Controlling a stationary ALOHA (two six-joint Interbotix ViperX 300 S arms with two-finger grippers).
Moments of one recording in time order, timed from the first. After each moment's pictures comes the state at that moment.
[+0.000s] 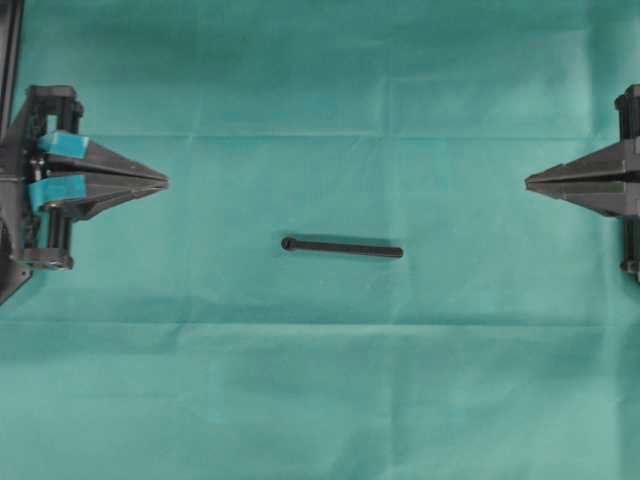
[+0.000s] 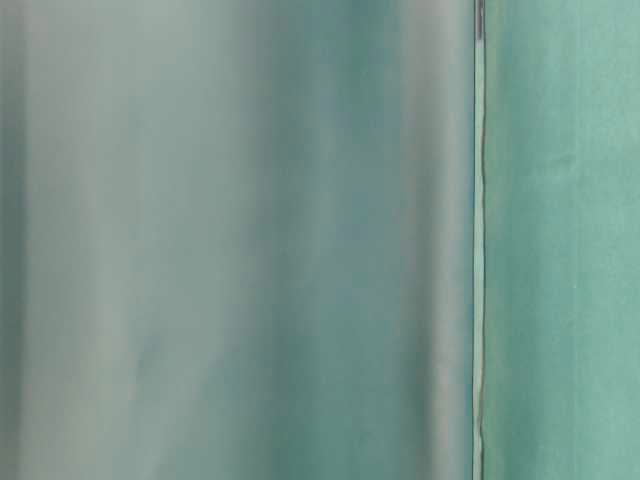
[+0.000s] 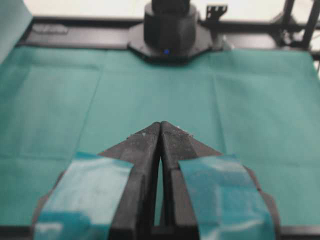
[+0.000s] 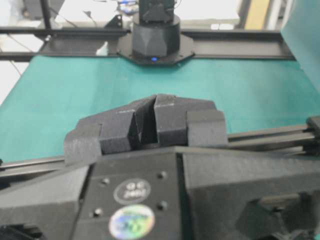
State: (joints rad) left arm 0.03 -0.82 1.13 -0.02 -0.21 0.02; right arm -0.01 -0.94 1.13 0.00 -0.08 0.01
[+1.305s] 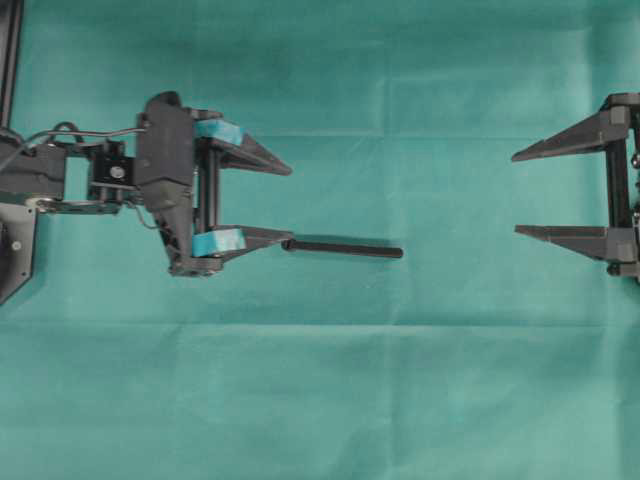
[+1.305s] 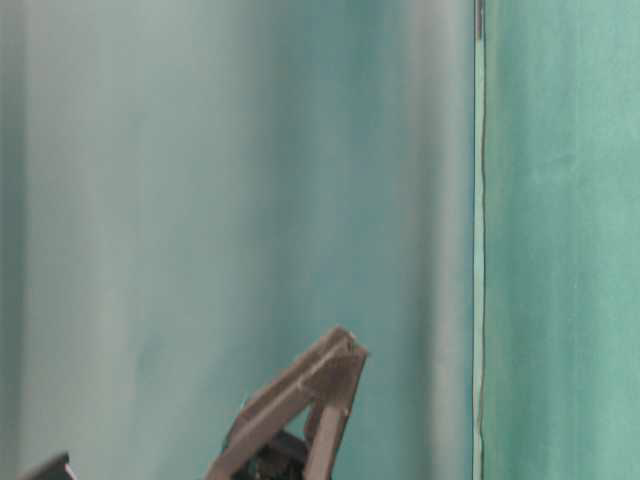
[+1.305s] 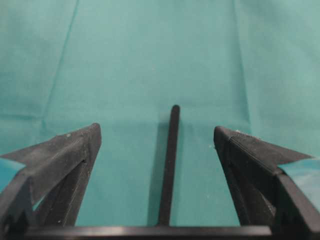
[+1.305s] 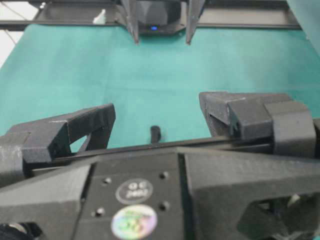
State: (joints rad) left arm 0.03 -0.27 0.82 -0.02 -0.15 0.01; right arm -0.01 -0.89 1.13 0.00 -0.05 0.02
